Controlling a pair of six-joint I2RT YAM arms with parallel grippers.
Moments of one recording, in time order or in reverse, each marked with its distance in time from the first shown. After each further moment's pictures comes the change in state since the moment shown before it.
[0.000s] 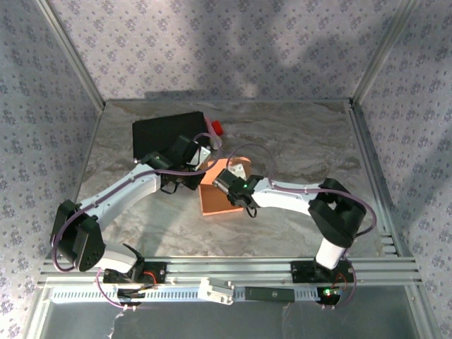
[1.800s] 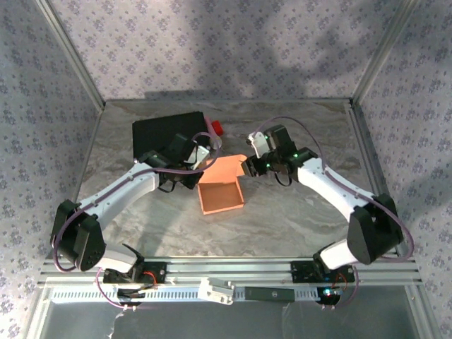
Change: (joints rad) left arm 0.036 0.004 0.000 0.000 0.031 0.064; right arm -0.448 -0.216 0.034 0.066 -0.688 -0.588
